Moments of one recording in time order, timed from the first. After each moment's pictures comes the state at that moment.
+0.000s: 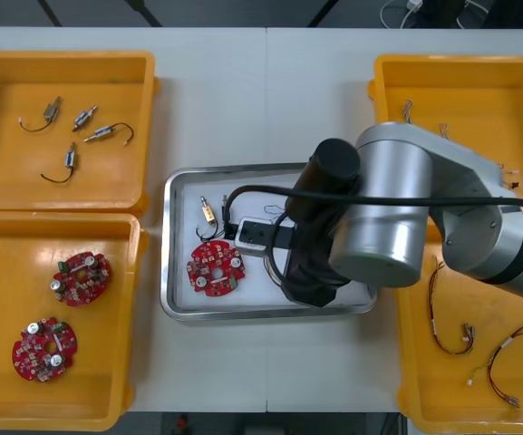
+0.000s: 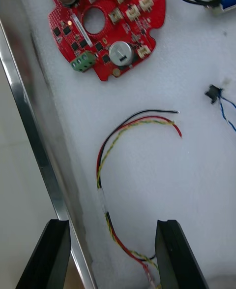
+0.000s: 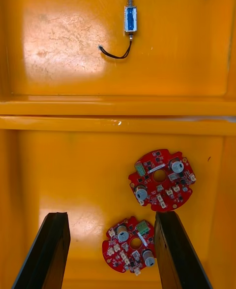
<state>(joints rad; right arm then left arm) -0.82 -0.62 0.87 -2.06 -0.79 1.62 1.62 -0.06 0.98 0.37 -2.29 0.97 1.72 -1.11</state>
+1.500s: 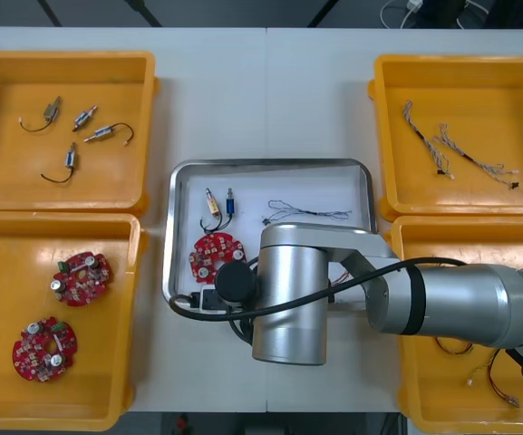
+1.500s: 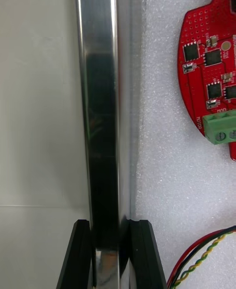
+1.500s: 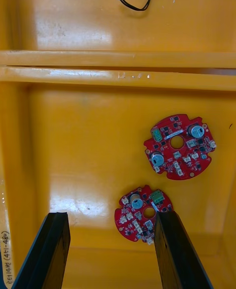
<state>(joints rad) -0.88 -0.45 1.21 -1.87 -0.52 1.55 1.61 0.09 0.98 0.44 -2.37 0.98 1.73 -1.11</state>
